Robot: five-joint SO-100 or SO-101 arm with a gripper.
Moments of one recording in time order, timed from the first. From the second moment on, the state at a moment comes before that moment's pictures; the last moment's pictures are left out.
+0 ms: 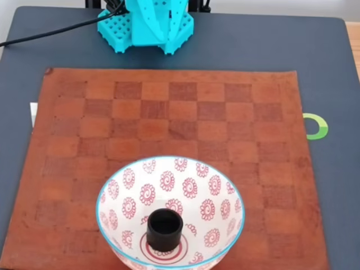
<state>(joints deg) -8.9 191.3 160.3 82.7 99.8</state>
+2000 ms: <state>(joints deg) -9.3 193.7 172.4 76.5 94.7</state>
